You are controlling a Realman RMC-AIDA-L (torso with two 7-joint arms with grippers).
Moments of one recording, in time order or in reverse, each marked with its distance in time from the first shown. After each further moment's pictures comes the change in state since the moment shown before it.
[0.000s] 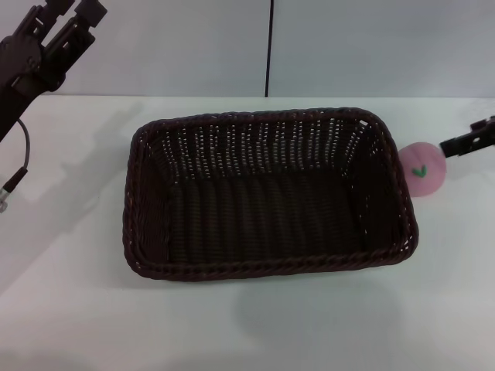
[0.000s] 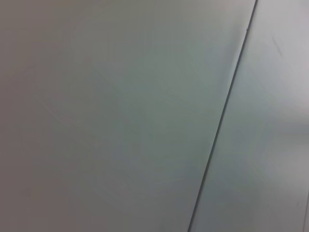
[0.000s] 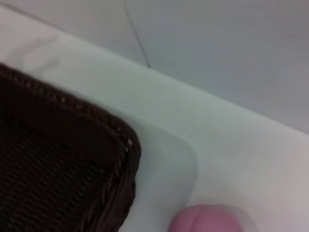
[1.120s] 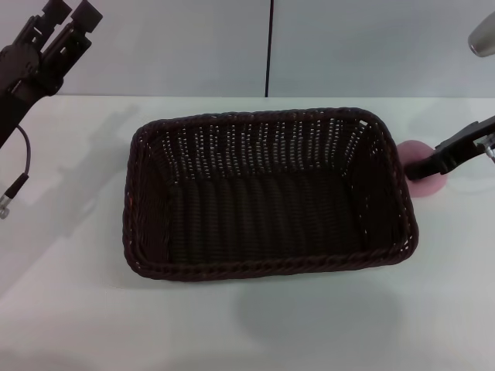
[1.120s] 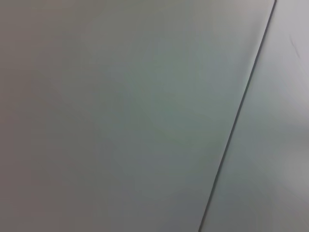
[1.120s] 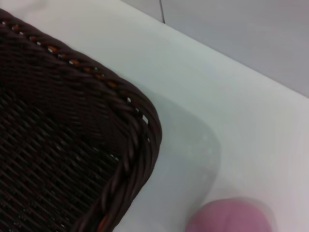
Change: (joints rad) left arm -0.002 0.001 -0.012 -0.047 -0.009 -0.010 0.000; right arm 0.070 0.045 -0.173 0.207 -0.038 0.240 -0.010
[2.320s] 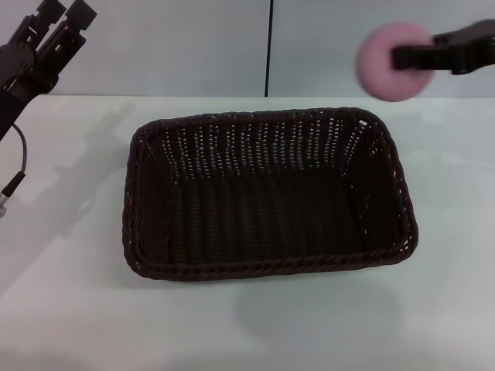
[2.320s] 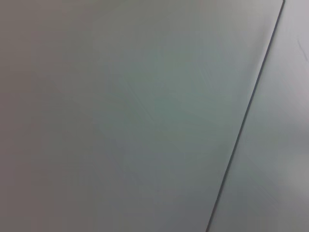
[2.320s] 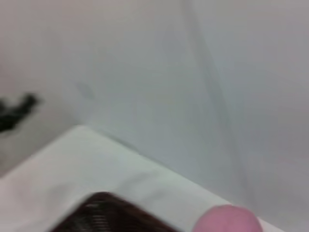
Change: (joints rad) left arm 0.000 0.002 -0.012 -0.001 -0.002 -0.009 -0.007; right arm -0.157 0.034 0.157 -0.475 0.482 -0.332 0.019
